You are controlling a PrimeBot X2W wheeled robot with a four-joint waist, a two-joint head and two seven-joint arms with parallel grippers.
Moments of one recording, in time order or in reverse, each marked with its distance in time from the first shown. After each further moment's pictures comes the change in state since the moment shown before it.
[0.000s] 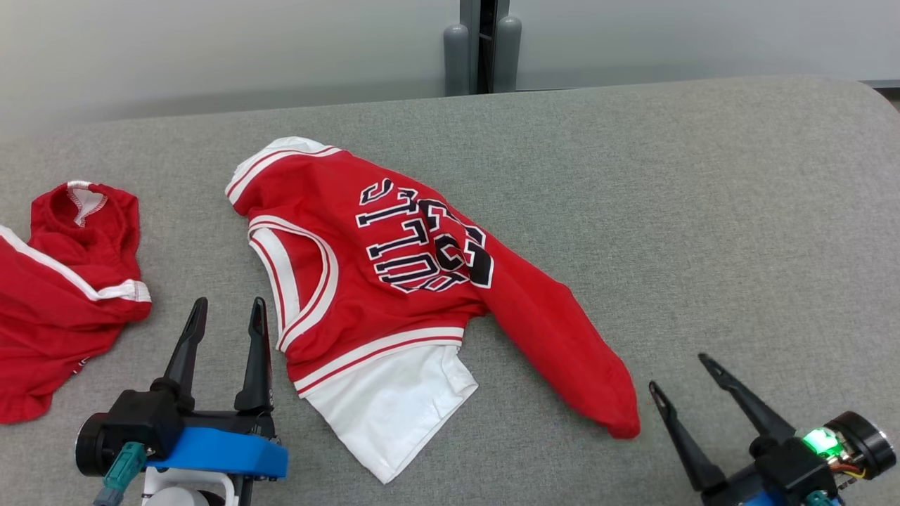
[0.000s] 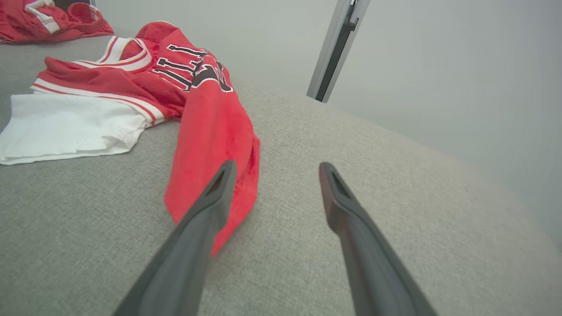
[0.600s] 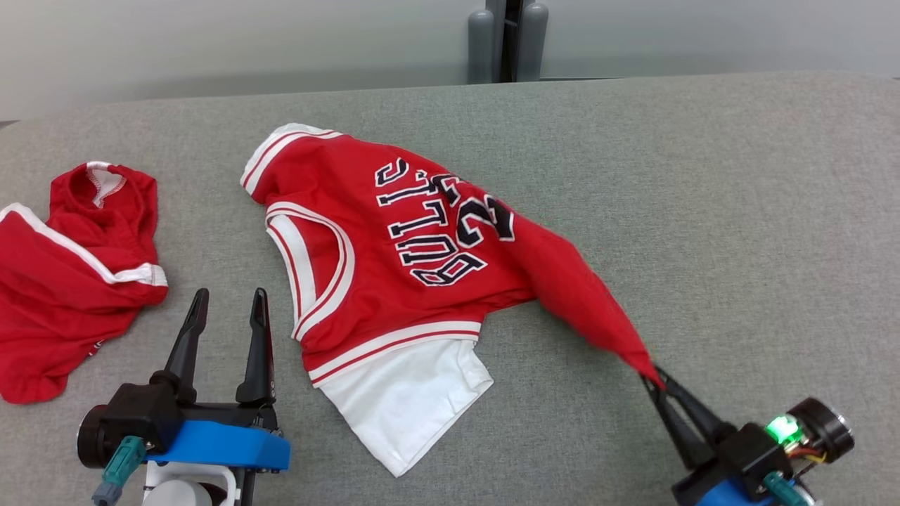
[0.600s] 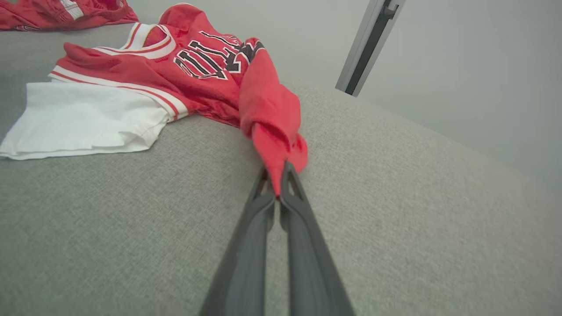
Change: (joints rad) left arm -0.014 0.000 -0.010 -0.010 -0.017 0.014 0.000; right arm -0.103 0.014 0.051 0.081 0.000 0.000 0.000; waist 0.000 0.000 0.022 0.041
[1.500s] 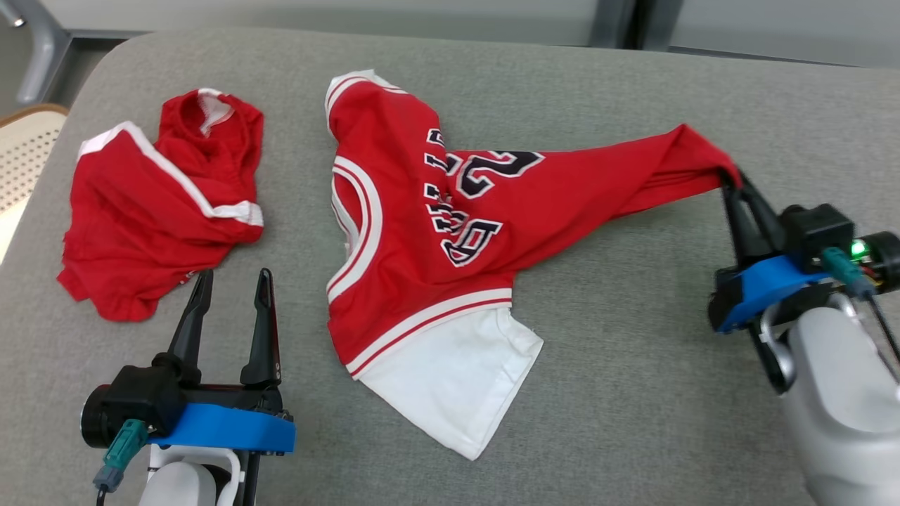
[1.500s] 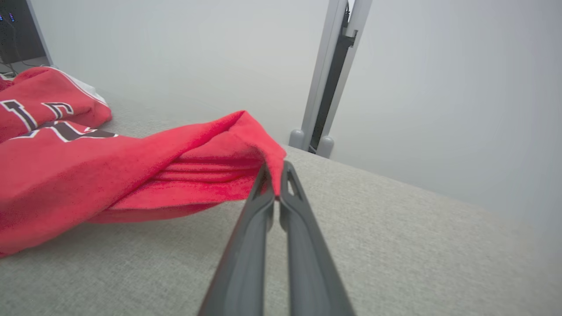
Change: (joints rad) left arm -0.039 0.000 -0.016 -0.001 -0.012 0.007 0.000; right arm -0.535 0.125 -0.235 0.498 -0.008 0.000 0.000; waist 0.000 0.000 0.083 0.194
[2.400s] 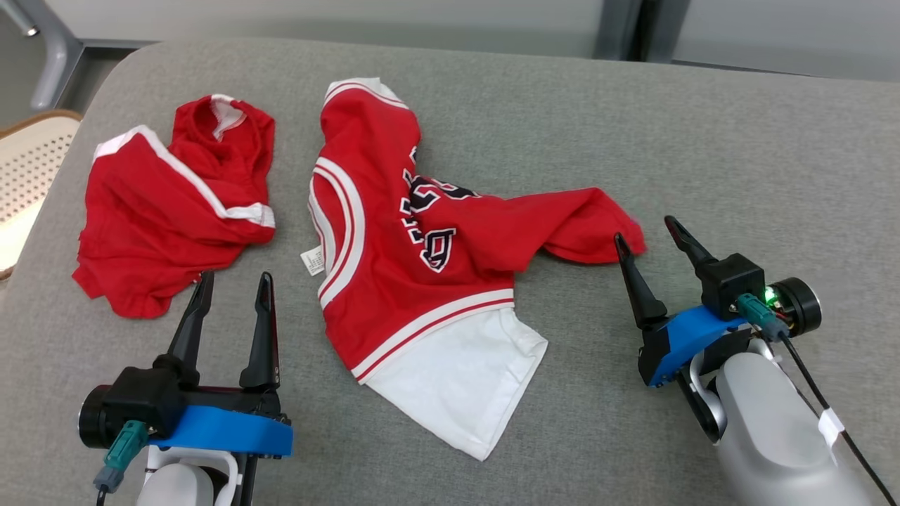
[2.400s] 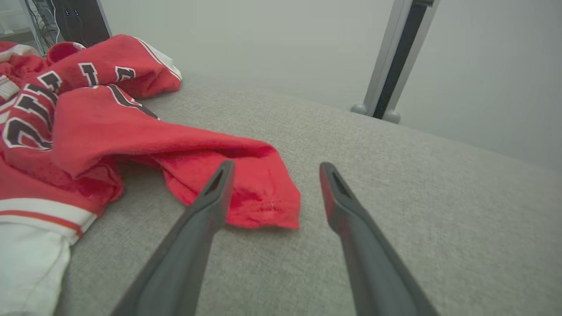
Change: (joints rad) left arm 0.003 0.000 0.016 0.010 0.030 -0.030 0.000; right arm 0.084 0.076 0.109 -0.020 0.041 0.000 0.000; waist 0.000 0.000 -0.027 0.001
